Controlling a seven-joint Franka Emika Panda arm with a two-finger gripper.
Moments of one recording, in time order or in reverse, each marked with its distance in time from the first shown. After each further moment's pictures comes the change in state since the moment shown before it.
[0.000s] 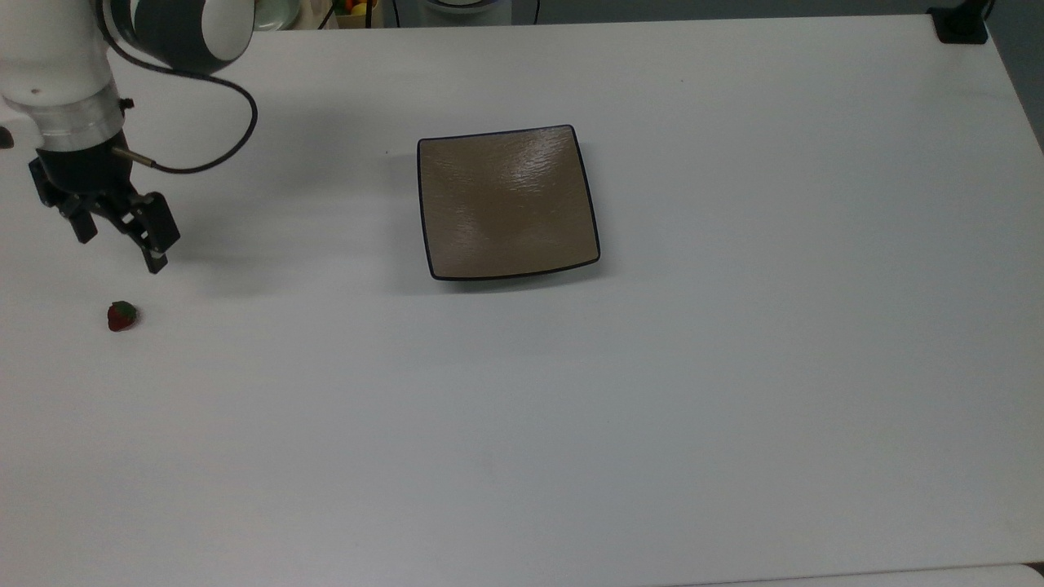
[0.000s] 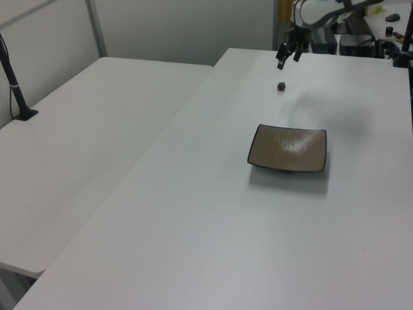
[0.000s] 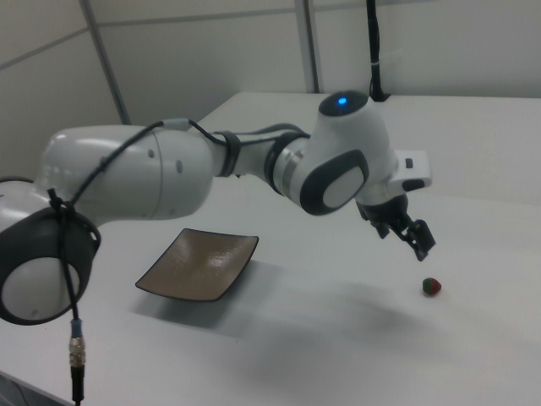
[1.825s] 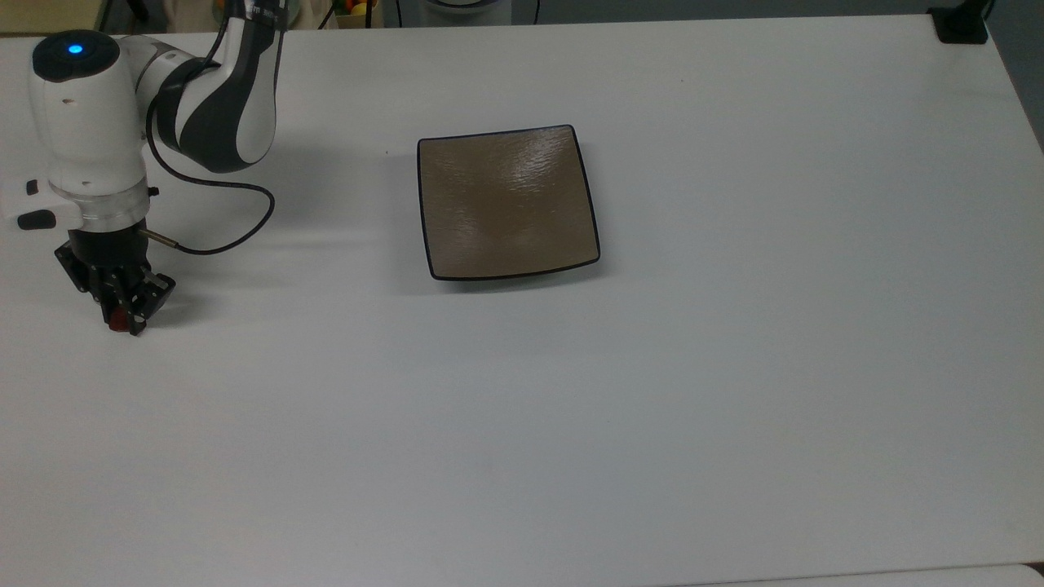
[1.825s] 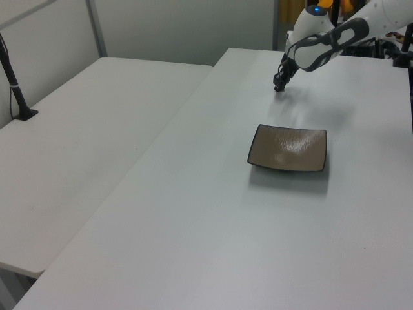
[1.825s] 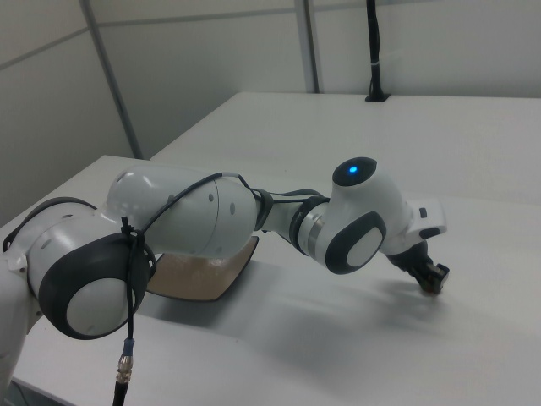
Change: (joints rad) arm -0.022 0.205 0.005 0.011 -0.090 0.304 -0.001
